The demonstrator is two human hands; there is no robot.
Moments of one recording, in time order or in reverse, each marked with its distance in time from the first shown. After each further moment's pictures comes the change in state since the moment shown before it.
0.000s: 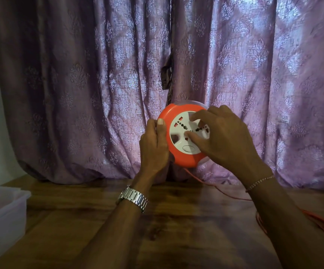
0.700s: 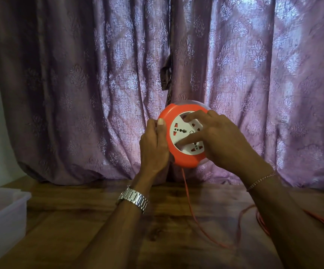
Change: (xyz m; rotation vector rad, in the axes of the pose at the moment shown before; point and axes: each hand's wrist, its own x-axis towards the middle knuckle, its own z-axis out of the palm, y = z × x) left_hand 0.000 0.004 0.000 -0.022 -0.007 -0.001; right_hand 0.003 0.005 -0.001 -0.086 -0.191 -0.303
